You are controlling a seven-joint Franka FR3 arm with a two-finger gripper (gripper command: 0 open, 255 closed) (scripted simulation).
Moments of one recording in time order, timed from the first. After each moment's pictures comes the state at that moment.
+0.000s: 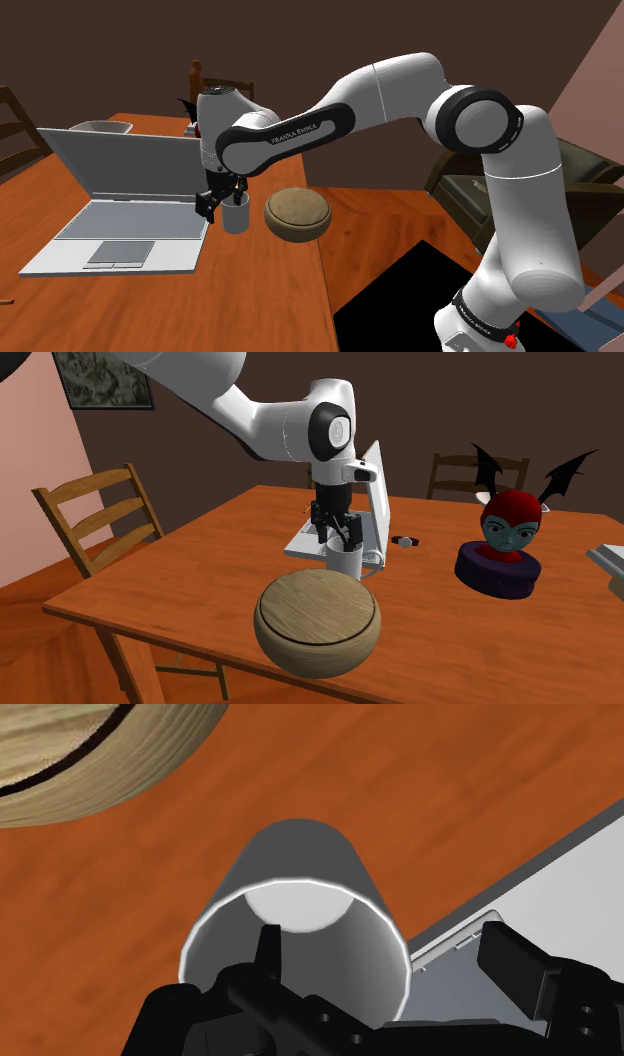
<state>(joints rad) 0.35 0.57 0.33 -1.51 -0.25 2.08 0.44</state>
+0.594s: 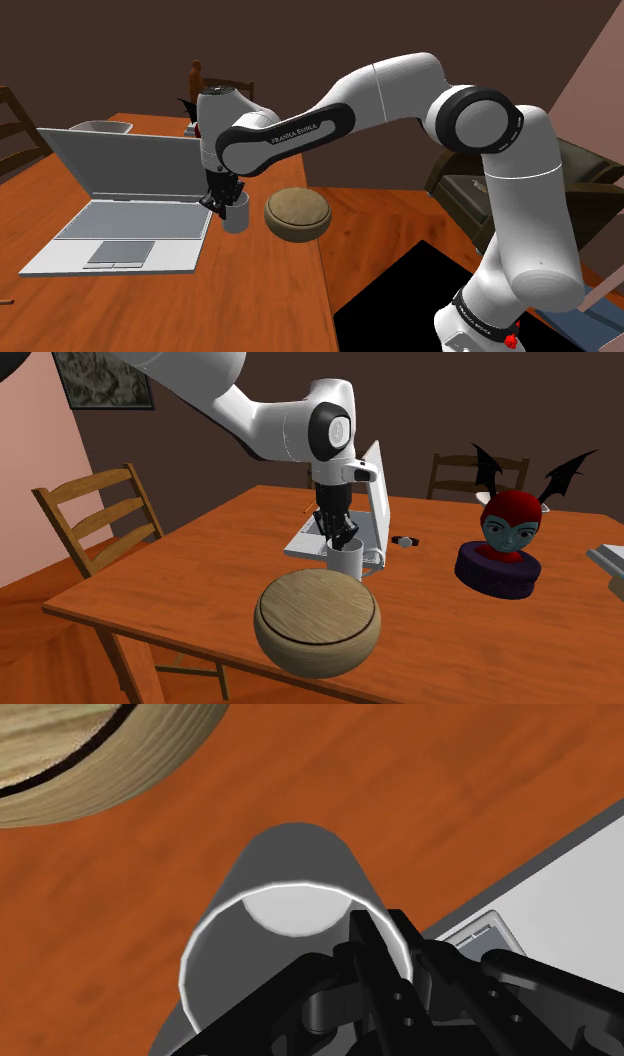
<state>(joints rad) 0.35 0.57 0.33 -1.51 -0.25 2.08 0.44</state>
